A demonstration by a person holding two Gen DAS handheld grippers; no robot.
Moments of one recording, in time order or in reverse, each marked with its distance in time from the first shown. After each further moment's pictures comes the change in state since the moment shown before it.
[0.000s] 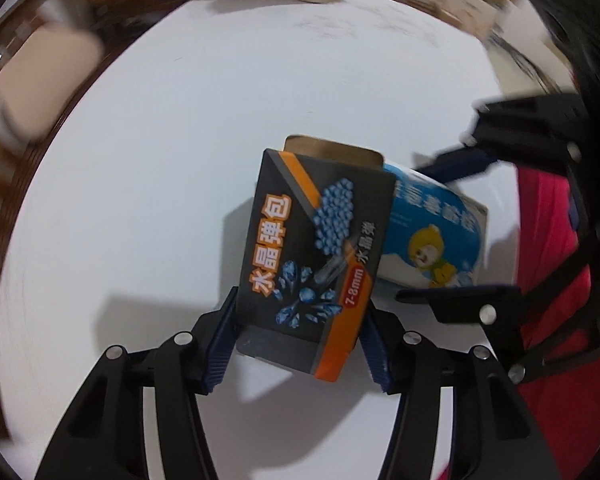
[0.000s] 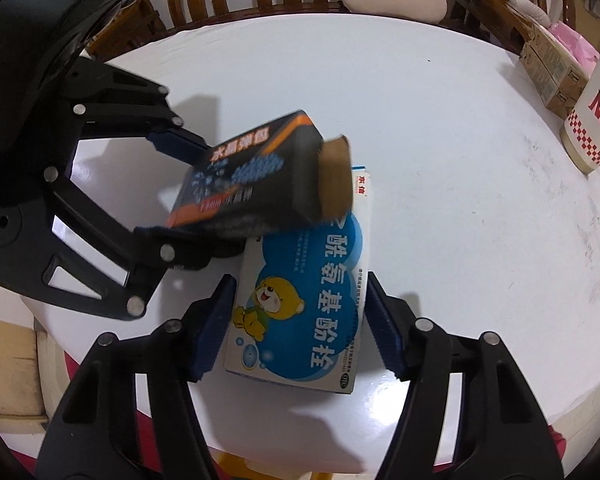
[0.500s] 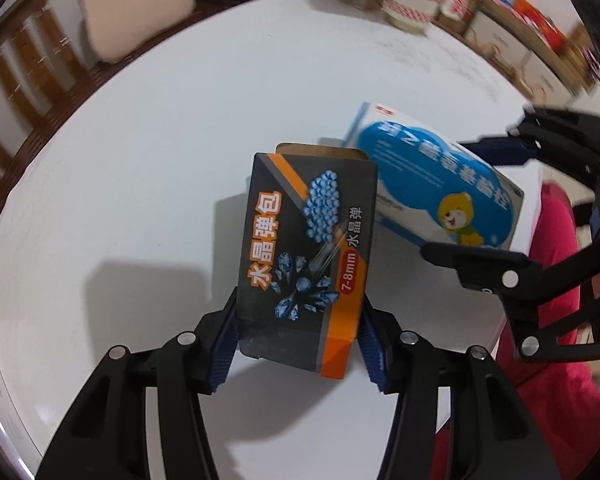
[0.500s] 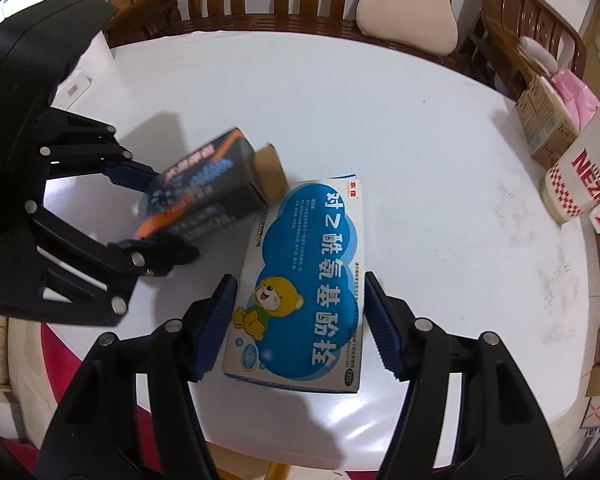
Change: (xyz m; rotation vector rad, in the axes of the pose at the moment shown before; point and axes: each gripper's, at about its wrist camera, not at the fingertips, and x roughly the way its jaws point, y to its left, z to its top) left arm -0.022 -0.019 -0.025 -0.337 -0.045 0.084; right arm -0.019 0.003 0.006 -0.131 -0.034 -0.069
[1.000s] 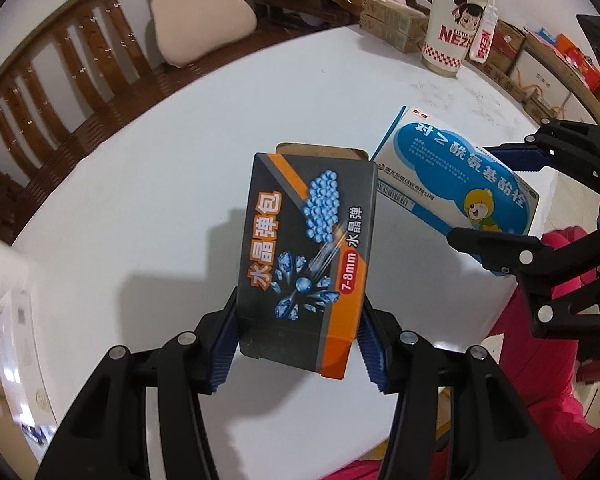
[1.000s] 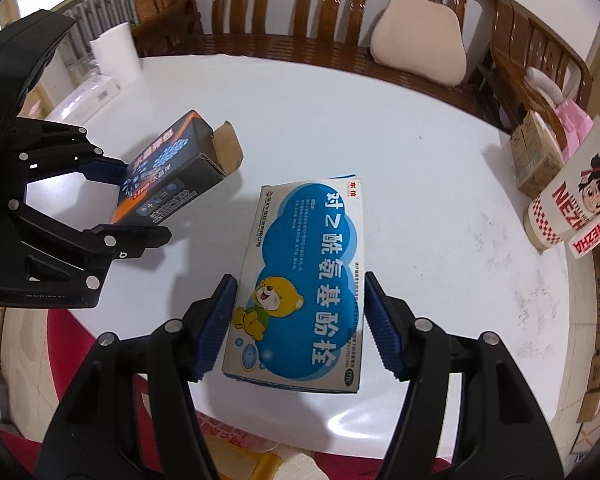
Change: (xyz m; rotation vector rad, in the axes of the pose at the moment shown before) left arm -0.053 -0.023 -0.044 -0.126 -0.087 0.148; right arm -0.042 -0.006 -0.010 -0.077 -0.079 0.027
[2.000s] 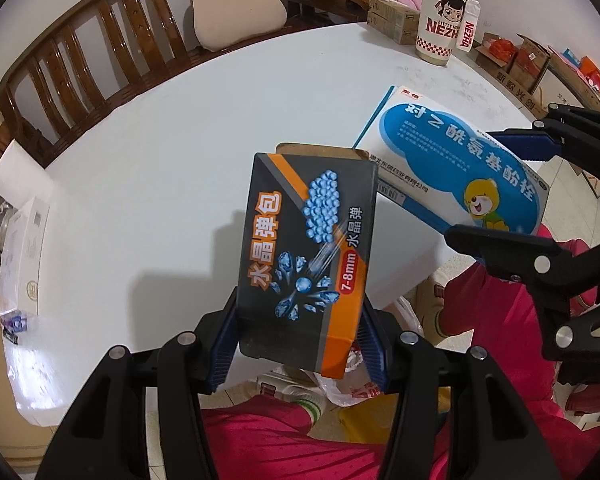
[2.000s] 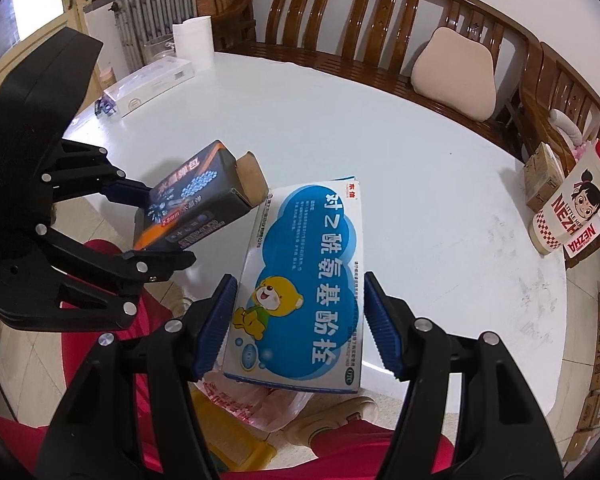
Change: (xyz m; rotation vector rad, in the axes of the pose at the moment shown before) left arm -0.034 -0.058 -0.071 -0.114 -0.004 0.066; right arm -0.053 0.039 -0.055 -0.141 -0.066 0.071
